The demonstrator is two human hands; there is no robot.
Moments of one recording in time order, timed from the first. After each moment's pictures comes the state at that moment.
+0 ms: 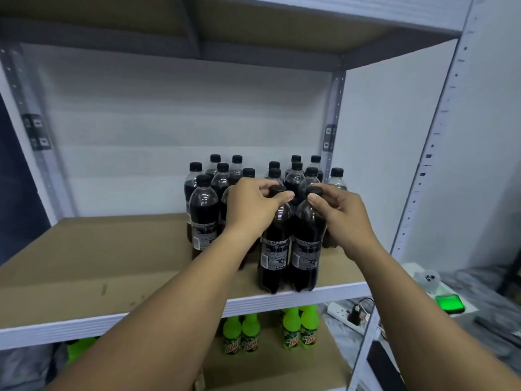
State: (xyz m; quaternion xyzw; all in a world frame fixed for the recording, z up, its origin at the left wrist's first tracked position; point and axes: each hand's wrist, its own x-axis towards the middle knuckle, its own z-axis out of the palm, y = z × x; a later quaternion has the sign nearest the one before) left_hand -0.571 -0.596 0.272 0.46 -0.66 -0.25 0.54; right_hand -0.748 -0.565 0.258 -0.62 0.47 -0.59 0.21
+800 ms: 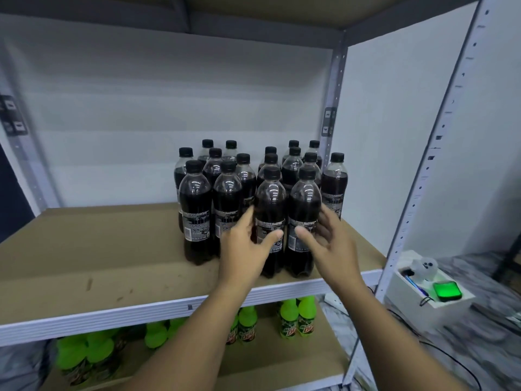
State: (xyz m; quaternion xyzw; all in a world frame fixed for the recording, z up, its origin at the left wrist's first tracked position) left_hand -0.569 -0.592 0.165 0.45 -0.65 -0.29 0.54; right_hand -0.745 -0.565 0.165 -0.58 0.52 -0.59 0.21
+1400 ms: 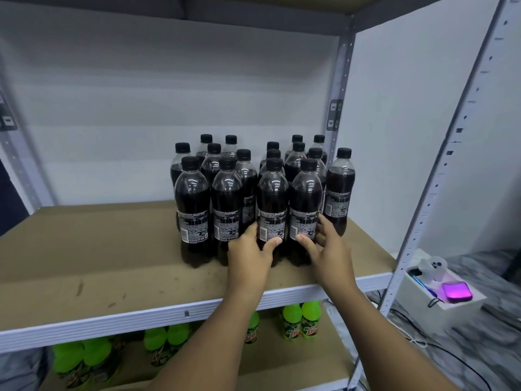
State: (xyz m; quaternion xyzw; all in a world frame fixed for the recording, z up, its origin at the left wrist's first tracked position) left_hand -0.586 -0.630 0.124 0.53 -0.64 -0.21 0.50; right_hand -0.747 -0.602 0.135 -0.56 0.61 -0.54 0.16
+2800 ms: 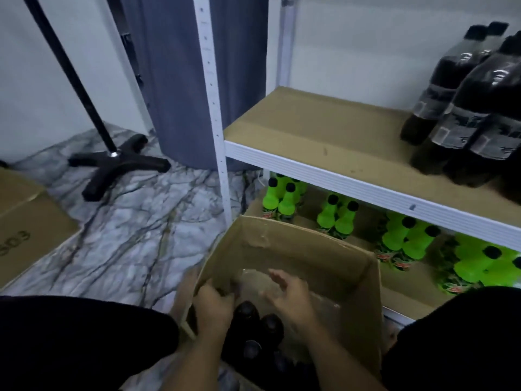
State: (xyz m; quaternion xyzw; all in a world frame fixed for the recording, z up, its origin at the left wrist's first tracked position) left_hand -0.245 -0.308 -0.085 0.85 -0.15 -0.27 0.43; right_hand -0.389 -0.405 -0.087 -0.74 0.46 -0.16 0.47
